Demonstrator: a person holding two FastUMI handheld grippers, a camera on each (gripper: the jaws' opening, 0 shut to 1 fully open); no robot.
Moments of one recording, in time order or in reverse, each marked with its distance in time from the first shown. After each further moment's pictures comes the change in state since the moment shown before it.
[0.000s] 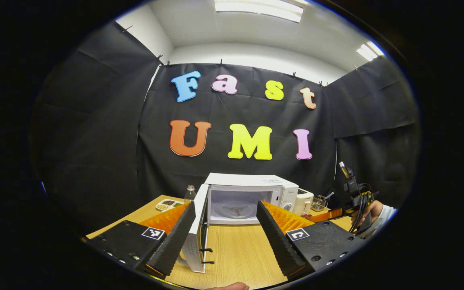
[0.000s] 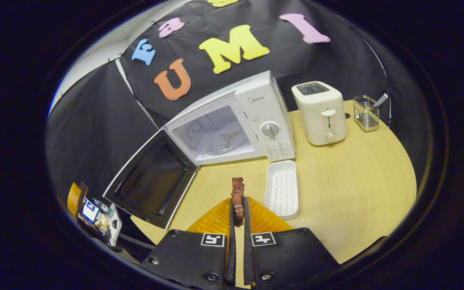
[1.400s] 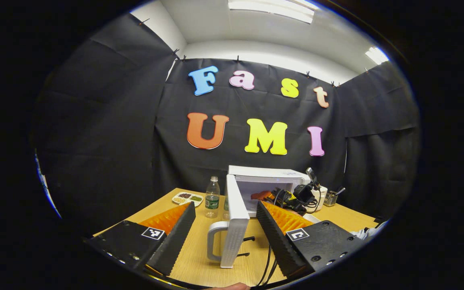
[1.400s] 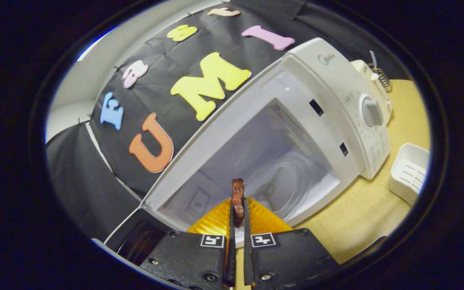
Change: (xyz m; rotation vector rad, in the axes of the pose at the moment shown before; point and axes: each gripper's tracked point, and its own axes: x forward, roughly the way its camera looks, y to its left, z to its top) left arm -0.010 0.086 -0.038 -0.042 0.049 0.067; right arm 0.271 0.082 0.114 0.539 -0.508 -0.055
